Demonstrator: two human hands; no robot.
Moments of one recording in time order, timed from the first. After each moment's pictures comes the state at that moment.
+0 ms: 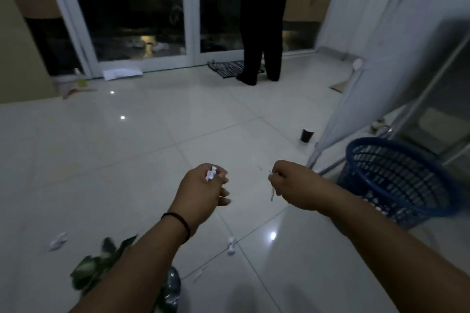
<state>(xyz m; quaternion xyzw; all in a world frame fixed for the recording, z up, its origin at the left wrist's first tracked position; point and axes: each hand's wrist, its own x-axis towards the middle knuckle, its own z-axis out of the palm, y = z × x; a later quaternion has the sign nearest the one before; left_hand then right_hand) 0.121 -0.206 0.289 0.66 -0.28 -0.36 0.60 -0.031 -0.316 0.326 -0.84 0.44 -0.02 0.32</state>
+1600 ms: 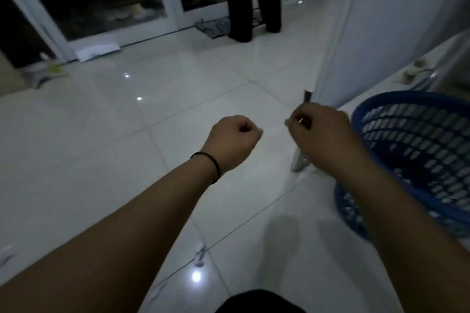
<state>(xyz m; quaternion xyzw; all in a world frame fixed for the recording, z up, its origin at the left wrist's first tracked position) 0.039 -0.476 0.214 0.75 -0.46 -0.25 0.39 -0.112 -0.539 0.231 -0.81 0.45 -0.29 0.24</state>
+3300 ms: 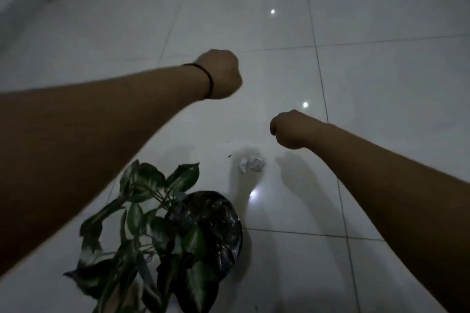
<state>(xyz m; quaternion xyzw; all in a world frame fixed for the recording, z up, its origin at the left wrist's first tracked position) 0.359 -0.268 0.141 0.96 -0.27 -0.10 0.02 0.266 -0.392 0.032 -0.97 0.06 0.19 0.13</state>
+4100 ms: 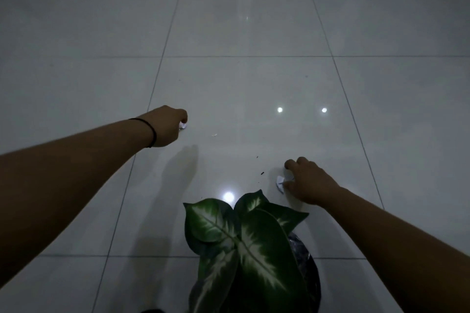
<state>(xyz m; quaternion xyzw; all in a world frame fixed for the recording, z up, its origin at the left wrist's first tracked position) 0.487 -0.066 0.026 0.93 -0.29 -0.23 -0.02 0.269 -0.313 -0.068 -0.95 0.17 0.22 0.16</state>
